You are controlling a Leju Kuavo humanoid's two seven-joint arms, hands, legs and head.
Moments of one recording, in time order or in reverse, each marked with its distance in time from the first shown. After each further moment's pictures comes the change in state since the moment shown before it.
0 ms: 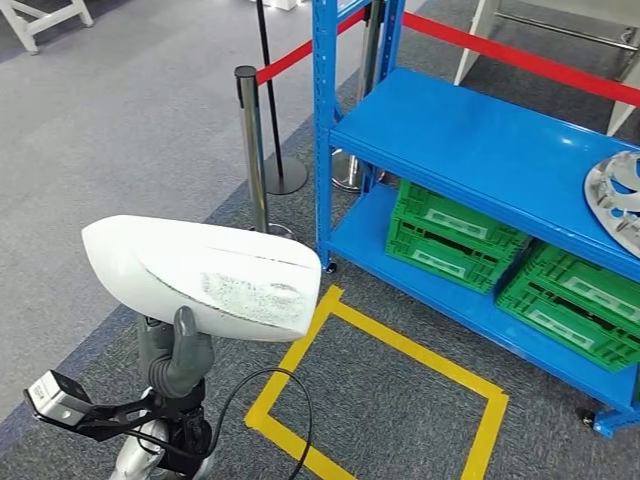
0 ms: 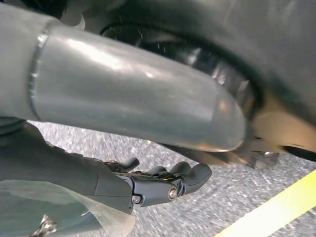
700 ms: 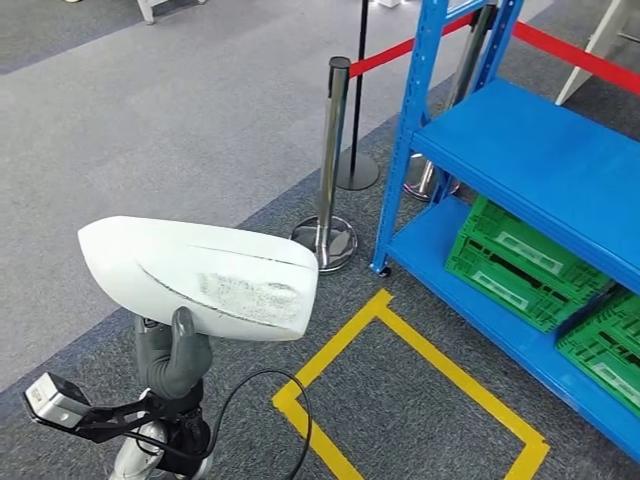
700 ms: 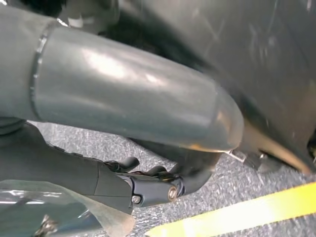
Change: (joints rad) left arm -0.004 -0.004 0.000 0.003 -0.007 0.004 0.001; right arm -0.003 -0.004 0.007 0.005 0.020 0.000 0.007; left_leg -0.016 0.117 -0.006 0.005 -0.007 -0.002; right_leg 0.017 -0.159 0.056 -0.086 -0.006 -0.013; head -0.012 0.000
